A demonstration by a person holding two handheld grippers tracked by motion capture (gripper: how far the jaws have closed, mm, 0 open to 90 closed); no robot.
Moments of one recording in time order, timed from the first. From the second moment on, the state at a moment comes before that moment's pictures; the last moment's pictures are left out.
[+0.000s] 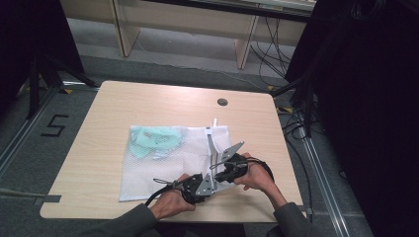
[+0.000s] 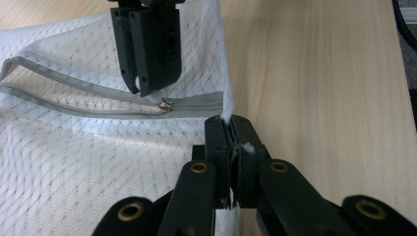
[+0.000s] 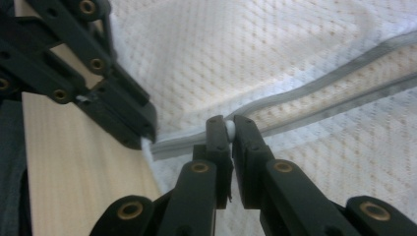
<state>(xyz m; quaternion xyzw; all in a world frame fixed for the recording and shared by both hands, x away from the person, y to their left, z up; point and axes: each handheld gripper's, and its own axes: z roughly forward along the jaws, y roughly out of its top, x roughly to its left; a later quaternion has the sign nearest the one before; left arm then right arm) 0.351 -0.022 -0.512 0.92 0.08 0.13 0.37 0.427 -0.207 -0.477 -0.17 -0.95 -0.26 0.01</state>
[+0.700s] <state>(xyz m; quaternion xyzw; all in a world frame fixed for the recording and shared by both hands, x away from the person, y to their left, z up) 0.351 -0.023 -0.513 0.91 0.08 0.13 0.38 0.444 -0.210 -0.476 -0.18 -0.95 -0.27 -0.01</state>
